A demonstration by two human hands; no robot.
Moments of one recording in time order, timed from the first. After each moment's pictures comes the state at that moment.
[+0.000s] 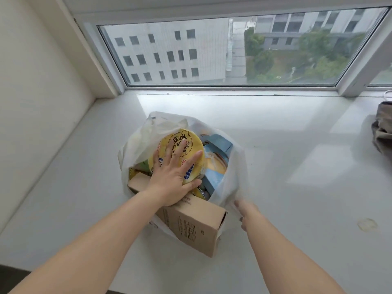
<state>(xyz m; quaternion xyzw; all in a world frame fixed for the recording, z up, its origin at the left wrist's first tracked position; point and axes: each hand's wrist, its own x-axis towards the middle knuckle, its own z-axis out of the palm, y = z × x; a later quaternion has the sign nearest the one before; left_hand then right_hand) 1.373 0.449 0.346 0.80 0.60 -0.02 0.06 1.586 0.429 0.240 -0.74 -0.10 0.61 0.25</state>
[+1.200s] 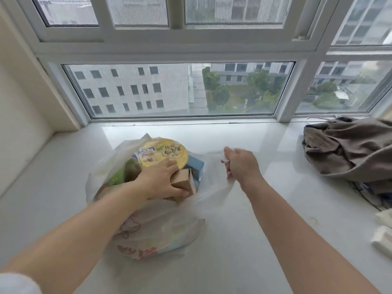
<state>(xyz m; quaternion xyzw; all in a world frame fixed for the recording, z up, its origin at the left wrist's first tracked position) 1.420 0.481 0.411 0.83 0.53 -0.10 0.12 1.632 0.442 0.454 -0.69 -0.41 0.40 0.45</state>
